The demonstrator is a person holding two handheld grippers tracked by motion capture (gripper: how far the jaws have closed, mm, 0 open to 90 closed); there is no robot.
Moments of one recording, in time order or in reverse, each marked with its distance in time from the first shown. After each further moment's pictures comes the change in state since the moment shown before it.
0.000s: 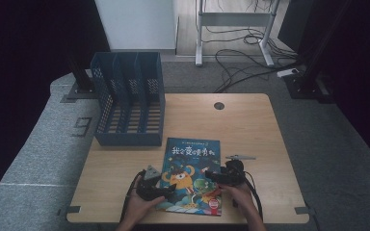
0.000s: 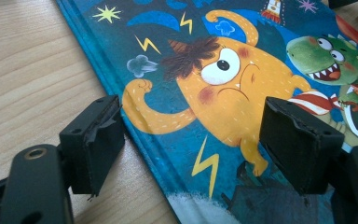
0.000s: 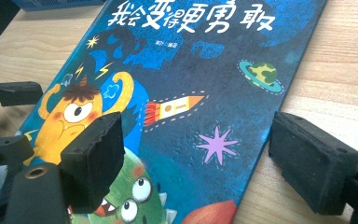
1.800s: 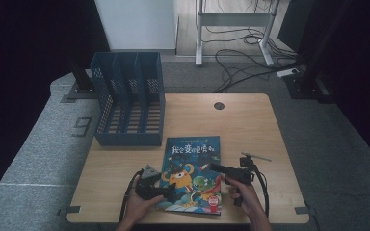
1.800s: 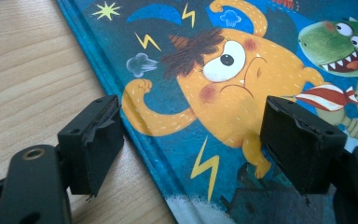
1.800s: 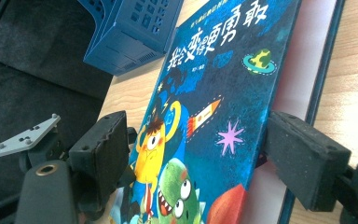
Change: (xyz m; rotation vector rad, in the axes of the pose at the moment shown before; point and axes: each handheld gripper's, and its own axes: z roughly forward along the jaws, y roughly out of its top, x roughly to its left) left arm 0.005 0.000 -0.001 -0.013 -0.033 -0.037; right arm -0.020 0.005 -0.025 -0.090 0.308 0.345
